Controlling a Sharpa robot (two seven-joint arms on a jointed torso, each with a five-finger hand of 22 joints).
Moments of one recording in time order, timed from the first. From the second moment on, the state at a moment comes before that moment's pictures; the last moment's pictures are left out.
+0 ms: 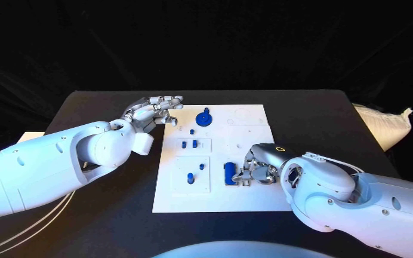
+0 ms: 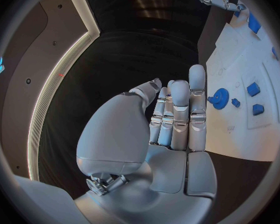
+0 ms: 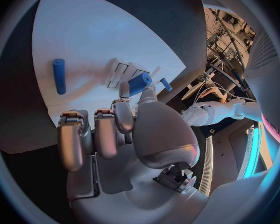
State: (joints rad) left arm 1.12 -0.89 -0.03 1.53 0.12 -0.16 0.29; left_hand 1.37 -0.11 0.40 0.05 0.13 1.02 0.17 0.12 0.07 1.14 0.09 0.26 0.11 1.27 0.01 1.04 0.55 0.16 1.27 0.11 0.44 0.97; right arm 0.91 -0.98 0.04 1.99 -1.63 -0.19 -0.70; right_hand 1.29 0.07 -0.30 0.28 0.07 1.09 0.04 0.42 0.47 1.43 -0.01 1.17 1.31 1.47 -0.09 1.44 1.31 0.03 1.47 0.02 1.53 1.31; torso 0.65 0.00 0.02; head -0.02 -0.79
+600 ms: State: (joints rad) left arm 1.12 -0.89 -0.03 1.53 0.12 -0.16 0.29; left_hand 1.37 -0.11 0.40 0.05 0.13 1.02 0.17 0.12 0.07 1.14 0.09 0.26 0.11 1.27 0.01 1.04 0.55 0.16 1.27 0.11 0.44 0.97; right arm 0.91 -0.94 0.04 1.95 -1.63 -0.19 -0.69; right_hand 1.28 0.07 -0.30 0.28 0.06 1.09 0.04 0.42 0.47 1.43 0.00 1.17 1.31 1.47 -0.09 1.44 1.31 0.03 1.47 0.02 1.53 1.31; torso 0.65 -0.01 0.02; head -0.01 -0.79
